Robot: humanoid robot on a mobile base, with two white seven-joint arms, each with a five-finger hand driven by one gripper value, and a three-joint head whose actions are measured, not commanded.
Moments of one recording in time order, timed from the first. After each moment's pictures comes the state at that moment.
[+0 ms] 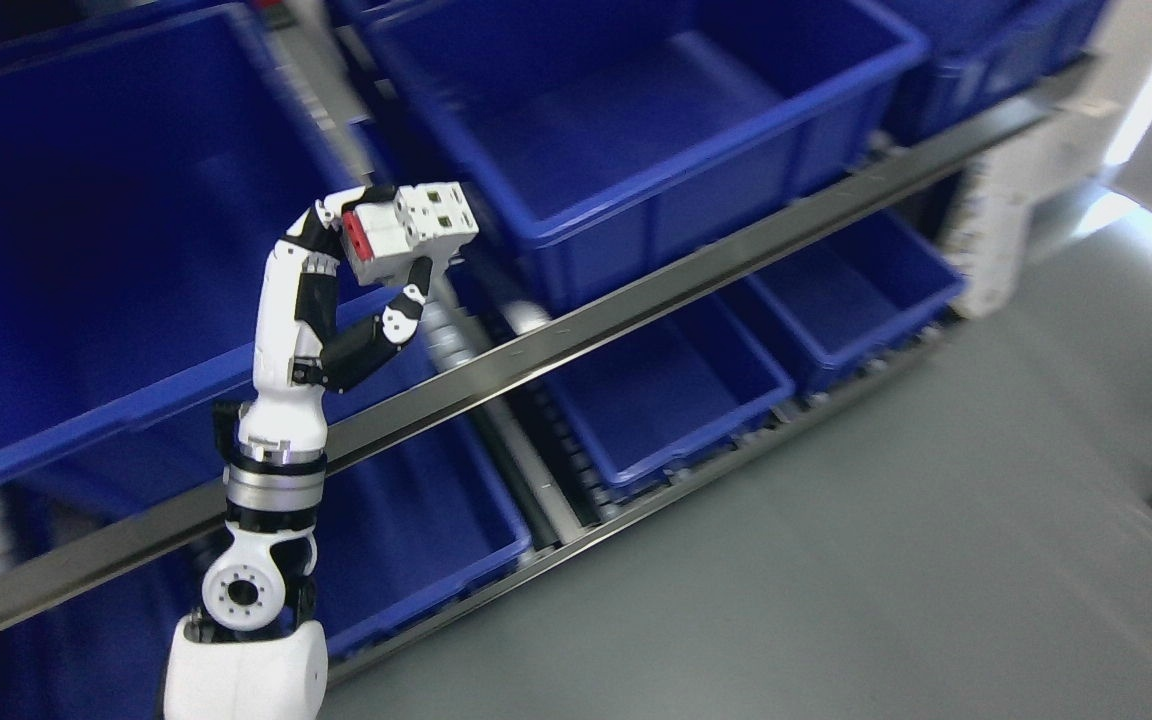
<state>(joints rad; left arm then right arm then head) -0.44 0.00 0.07 -1.65 -0.01 -0.45 -0.24 0.04 0.00 -0.04 -0.16 -0.04 0.05 0.01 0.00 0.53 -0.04</state>
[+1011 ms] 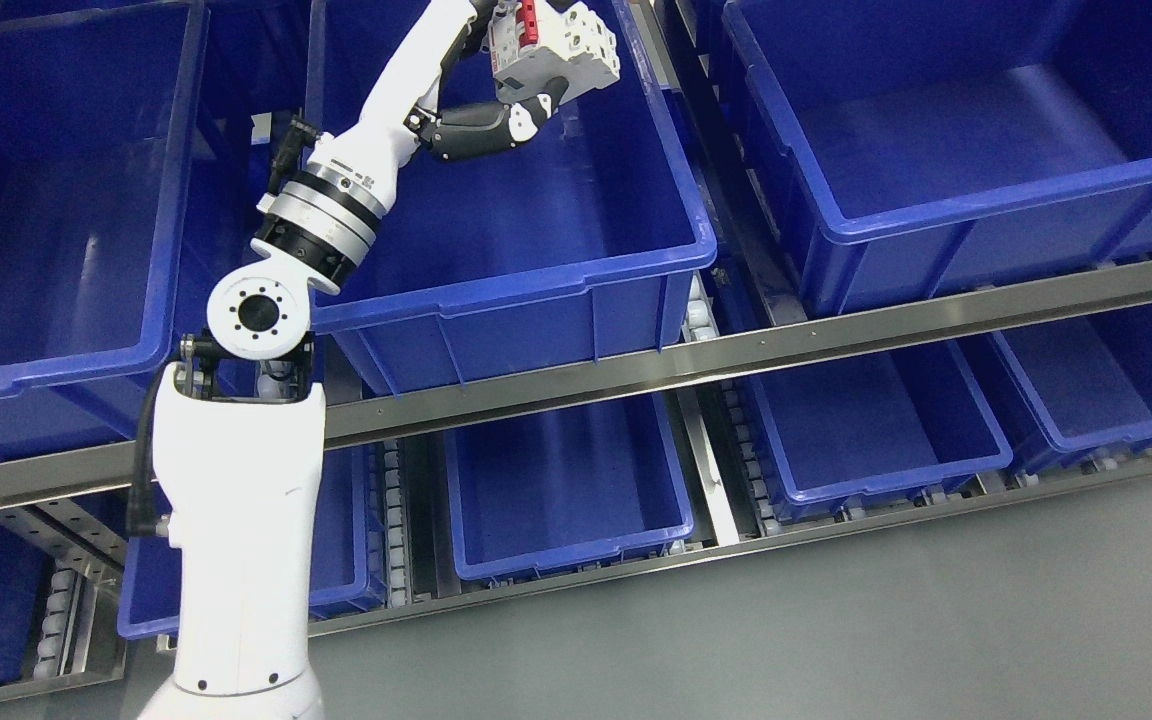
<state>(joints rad) -0.90 0.04 -0.03 -1.50 -0.34 0.01 -0.49 0.04 0.00 -0.04 -0.16 -0.04 0.05 -0.01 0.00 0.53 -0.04</state>
